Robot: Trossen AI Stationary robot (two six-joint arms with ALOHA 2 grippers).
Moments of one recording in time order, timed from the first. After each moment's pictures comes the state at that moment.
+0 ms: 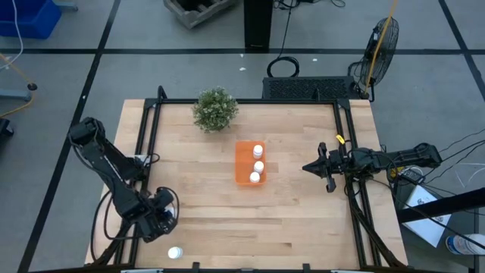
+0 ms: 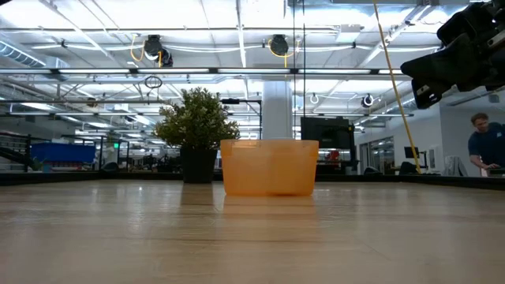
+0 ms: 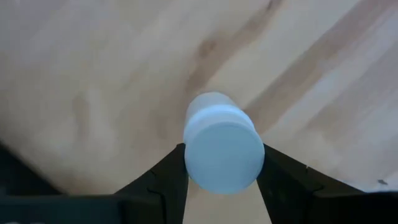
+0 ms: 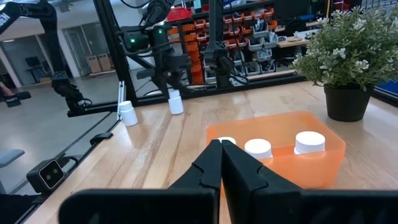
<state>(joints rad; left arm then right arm) -0.96 1.36 0.81 -0.92 -0.16 -1.80 0.15 0.11 0.02 0.07 0.08 0.19</state>
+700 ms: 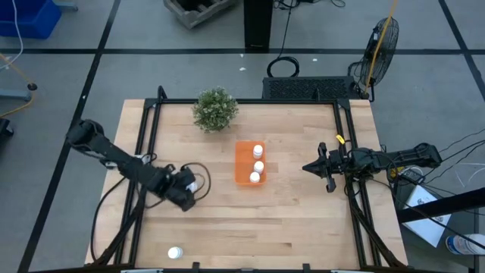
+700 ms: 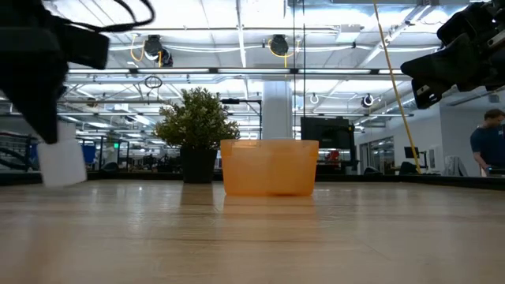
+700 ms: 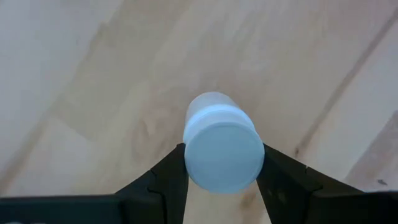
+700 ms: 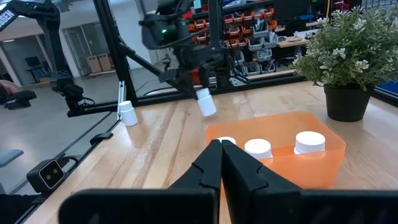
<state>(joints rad) -0.51 1.35 0.81 -0.91 -0.26 -1.09 0.15 0.11 0.02 0.07 0.08 0.19</state>
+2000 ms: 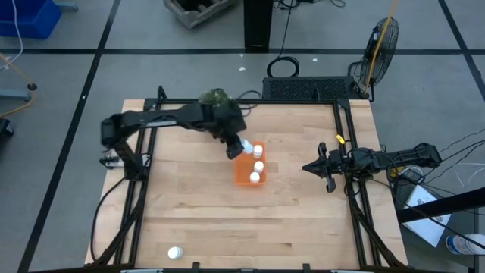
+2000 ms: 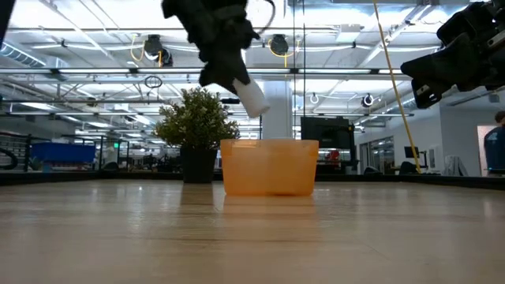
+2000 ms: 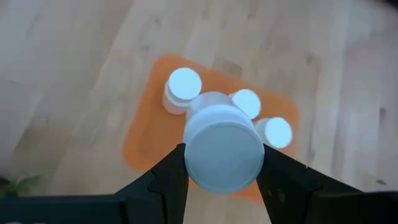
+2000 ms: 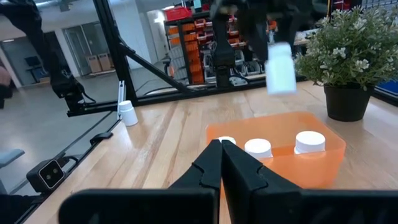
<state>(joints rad) 0.26 1.70 1.46 -0.72 0.22 -0.17 0.15 0.11 0.02 0.07 0.08 0.19</state>
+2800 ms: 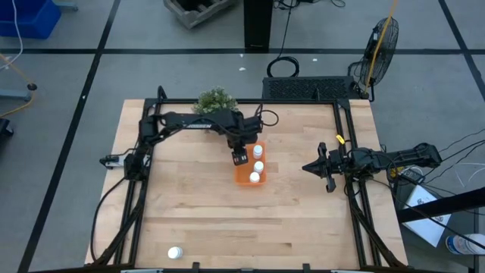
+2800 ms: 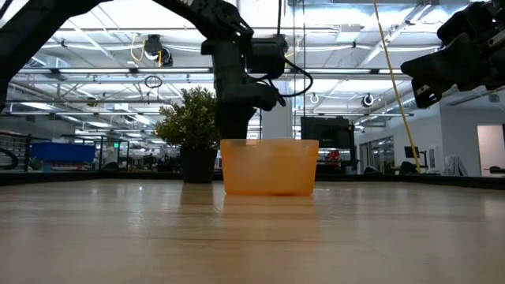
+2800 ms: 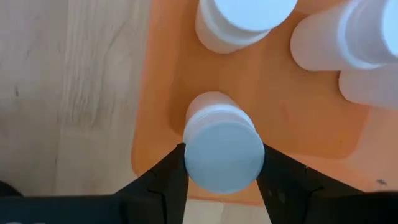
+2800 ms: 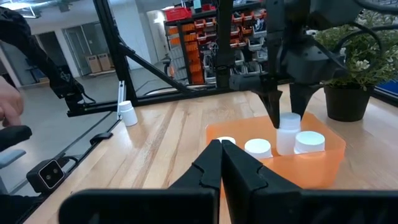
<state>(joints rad) 0.25 2.10 1.71 -1.01 0.11 0.03 0.15 0.11 0.02 0.07 0.08 0.19</state>
